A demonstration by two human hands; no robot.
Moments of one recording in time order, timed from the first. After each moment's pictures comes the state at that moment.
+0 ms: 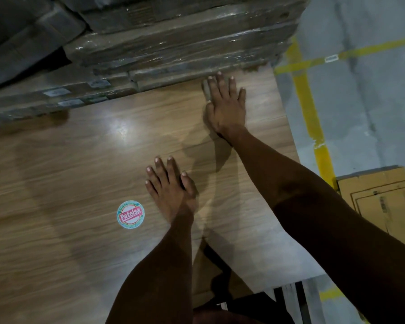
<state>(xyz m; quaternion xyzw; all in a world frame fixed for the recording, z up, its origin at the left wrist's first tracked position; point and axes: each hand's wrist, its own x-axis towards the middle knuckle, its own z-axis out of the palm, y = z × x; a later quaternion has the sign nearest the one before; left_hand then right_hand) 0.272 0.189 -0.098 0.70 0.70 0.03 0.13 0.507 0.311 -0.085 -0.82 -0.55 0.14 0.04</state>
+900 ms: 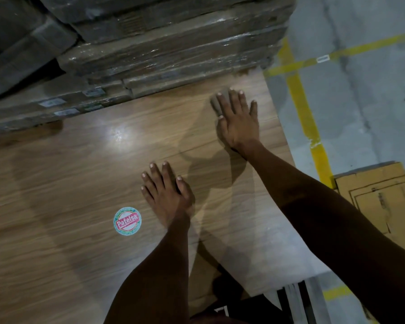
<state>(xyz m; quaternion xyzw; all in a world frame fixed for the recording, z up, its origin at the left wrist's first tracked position) 0.272 0.188 -0.098 0.70 0.70 0.04 0.13 0.539 0.253 -0.093 -0.82 -0.56 0.12 0.06</state>
